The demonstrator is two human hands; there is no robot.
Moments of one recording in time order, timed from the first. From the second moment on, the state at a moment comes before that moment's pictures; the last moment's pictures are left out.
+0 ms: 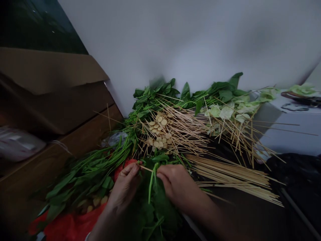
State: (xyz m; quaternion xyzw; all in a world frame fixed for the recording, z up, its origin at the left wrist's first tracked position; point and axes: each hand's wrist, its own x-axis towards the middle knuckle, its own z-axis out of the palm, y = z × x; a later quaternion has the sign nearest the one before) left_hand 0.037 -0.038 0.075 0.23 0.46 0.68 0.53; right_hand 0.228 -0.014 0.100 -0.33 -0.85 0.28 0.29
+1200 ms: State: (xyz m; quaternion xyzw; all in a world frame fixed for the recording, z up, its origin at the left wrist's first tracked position) left_hand 0.027 -0.044 0.061 0.74 0.54 0.32 0.24; right_hand 0.273 0.008 0.120 -0.41 -0.82 0.07 0.40
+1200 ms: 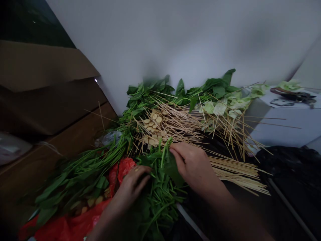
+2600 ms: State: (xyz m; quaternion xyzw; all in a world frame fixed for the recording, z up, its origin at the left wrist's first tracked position) left_hand 0.030 -0.037 0.079 0.20 0.48 0.65 0.55; right_hand 0.231 -0.007 0.097 -0.35 -0.86 0.23 0.30
